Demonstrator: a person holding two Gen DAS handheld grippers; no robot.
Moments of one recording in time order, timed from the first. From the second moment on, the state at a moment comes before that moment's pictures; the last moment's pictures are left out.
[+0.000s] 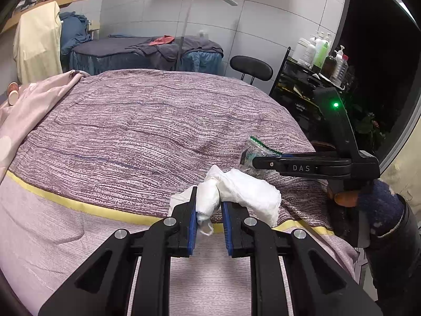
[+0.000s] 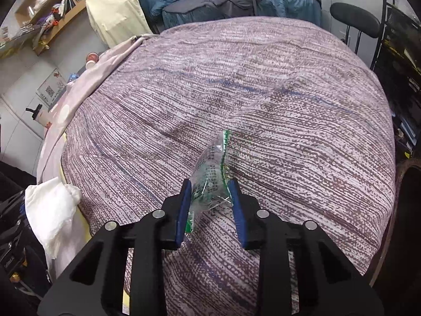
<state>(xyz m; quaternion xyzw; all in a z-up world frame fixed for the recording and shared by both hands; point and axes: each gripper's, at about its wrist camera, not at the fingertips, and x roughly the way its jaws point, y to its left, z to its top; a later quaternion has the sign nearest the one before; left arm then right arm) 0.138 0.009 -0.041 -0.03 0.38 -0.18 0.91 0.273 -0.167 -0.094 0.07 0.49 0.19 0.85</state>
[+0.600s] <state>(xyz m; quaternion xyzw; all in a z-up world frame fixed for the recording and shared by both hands) 0.128 -0.032 -0.022 -0.01 0.36 -0.22 0.91 0.183 -0.222 -0.034 0.12 0.36 0.17 0.91</state>
